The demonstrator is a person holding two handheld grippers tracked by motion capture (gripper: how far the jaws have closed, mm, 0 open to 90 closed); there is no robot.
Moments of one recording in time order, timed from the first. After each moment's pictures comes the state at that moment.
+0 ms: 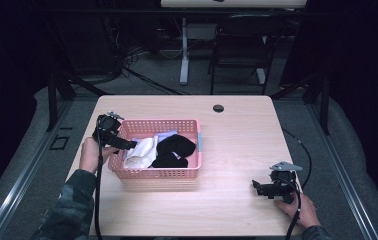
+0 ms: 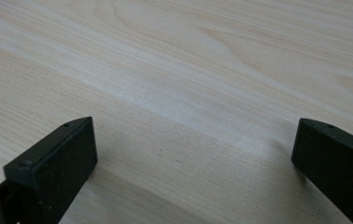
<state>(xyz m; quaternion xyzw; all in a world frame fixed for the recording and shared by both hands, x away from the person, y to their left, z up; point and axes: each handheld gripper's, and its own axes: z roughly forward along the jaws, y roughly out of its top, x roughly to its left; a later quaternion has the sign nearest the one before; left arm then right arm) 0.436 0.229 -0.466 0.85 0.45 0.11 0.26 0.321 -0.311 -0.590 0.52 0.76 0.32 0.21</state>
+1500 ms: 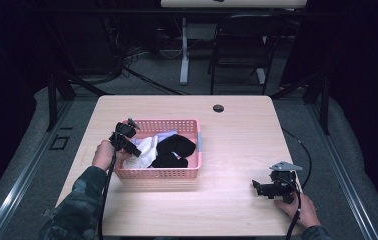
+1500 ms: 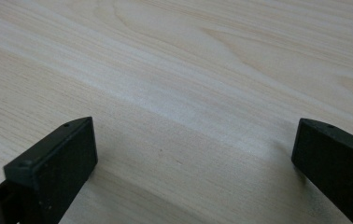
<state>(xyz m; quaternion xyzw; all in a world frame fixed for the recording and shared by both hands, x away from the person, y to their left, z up) 0.464 0.201 -0.519 0.88 0.45 0.01 0.15 0.321 -0.311 -0.590 0.52 0.76 0.32 0.21</state>
